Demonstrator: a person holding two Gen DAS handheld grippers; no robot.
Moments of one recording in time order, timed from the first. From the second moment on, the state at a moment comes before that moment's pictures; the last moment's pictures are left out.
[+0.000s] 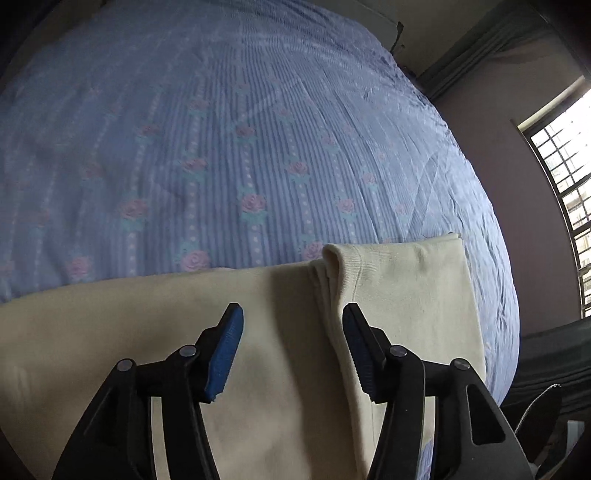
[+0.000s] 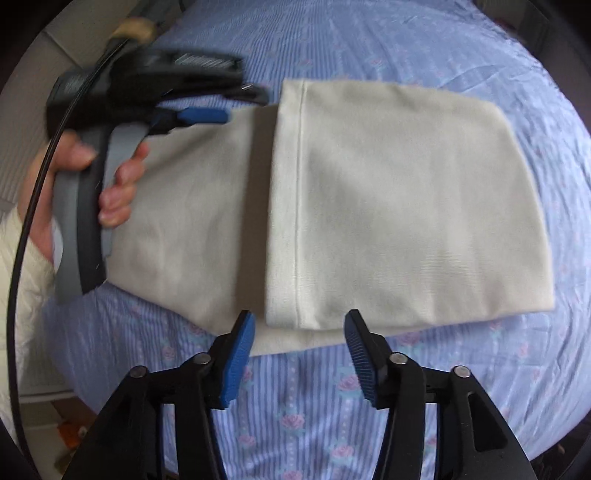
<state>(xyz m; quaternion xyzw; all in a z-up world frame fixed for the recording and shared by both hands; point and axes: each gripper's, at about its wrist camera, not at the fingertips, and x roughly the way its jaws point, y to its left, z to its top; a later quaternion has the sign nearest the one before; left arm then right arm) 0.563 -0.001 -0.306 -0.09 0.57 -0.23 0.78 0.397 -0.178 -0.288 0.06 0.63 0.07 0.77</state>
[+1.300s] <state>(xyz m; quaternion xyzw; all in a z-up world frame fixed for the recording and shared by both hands) 0.416 0.318 -0.392 -0.47 0.51 0.01 0.72 0.442 0.041 -0.273 -0.04 0.63 0.15 0.76</state>
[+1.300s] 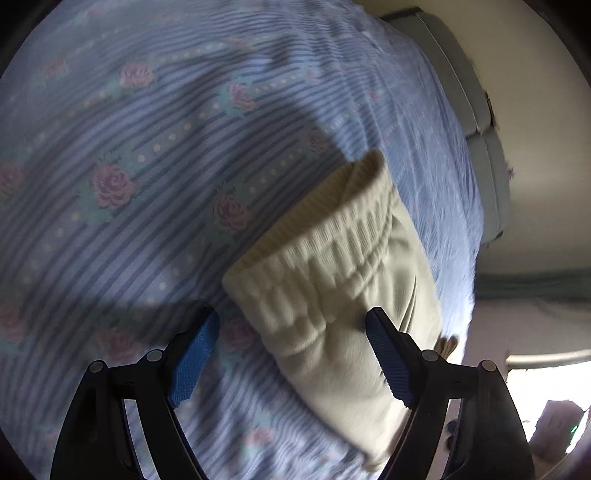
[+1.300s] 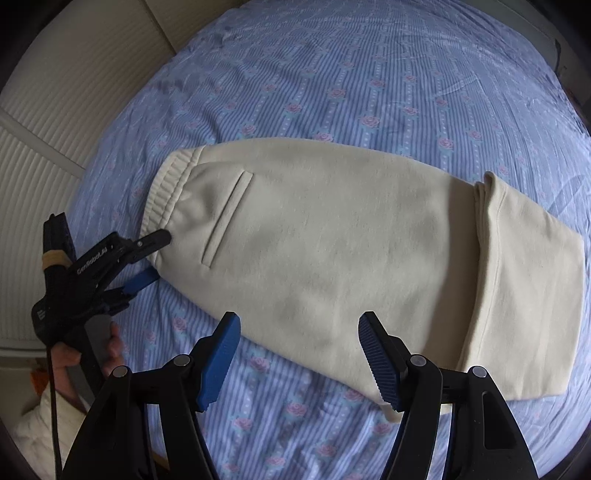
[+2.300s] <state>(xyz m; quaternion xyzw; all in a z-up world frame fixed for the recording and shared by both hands) 0.469 0.241 -0.279 -0.32 0.49 -0.03 0.81 0.431 -0.020 -0.256 0.03 0.62 0.10 0.78</state>
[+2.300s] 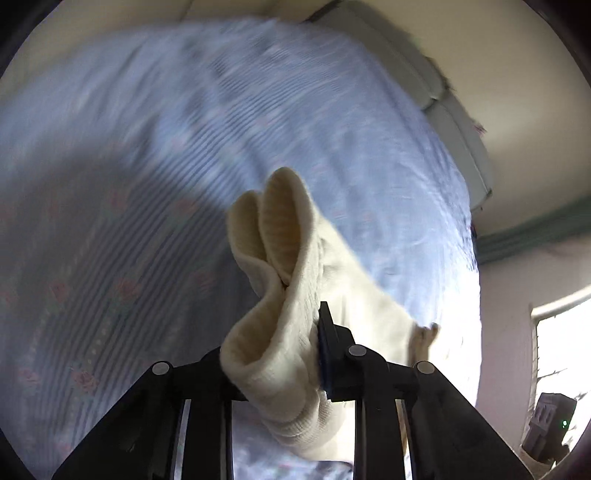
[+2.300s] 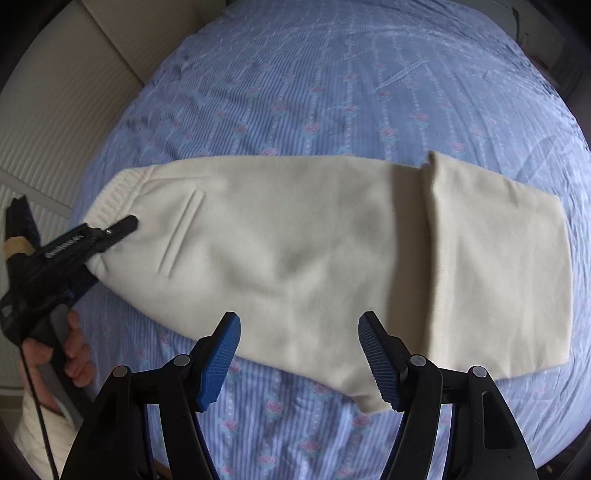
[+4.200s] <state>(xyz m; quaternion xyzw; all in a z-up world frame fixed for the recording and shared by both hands) 0.438 -0.158 -0.219 -0.05 0.58 -0.06 0.81 0.407 -0.435 -0.227 0.11 0.54 0.12 0.83</state>
